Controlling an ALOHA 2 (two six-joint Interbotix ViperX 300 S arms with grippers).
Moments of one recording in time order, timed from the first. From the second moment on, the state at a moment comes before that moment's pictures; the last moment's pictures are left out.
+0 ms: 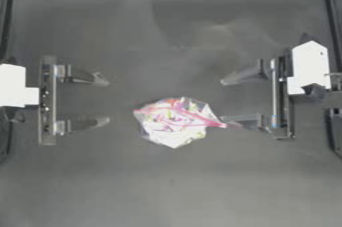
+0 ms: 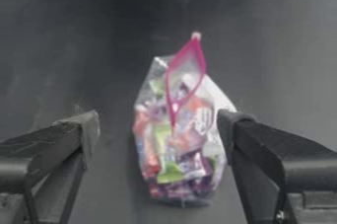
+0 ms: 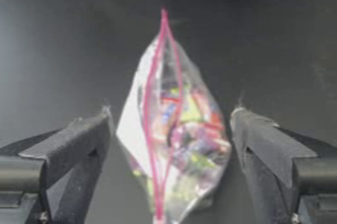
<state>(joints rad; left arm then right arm) 0.11 -0.63 1.10 -0.15 -0.26 0.25 -0.07 -0.56 0.92 -0.69 0.08 0.75</state>
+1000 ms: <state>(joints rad) 0.11 -0.81 1.16 -0.15 -0.18 0.25 -0.07 -0.66 0.97 -0.70 0.08 0.75</state>
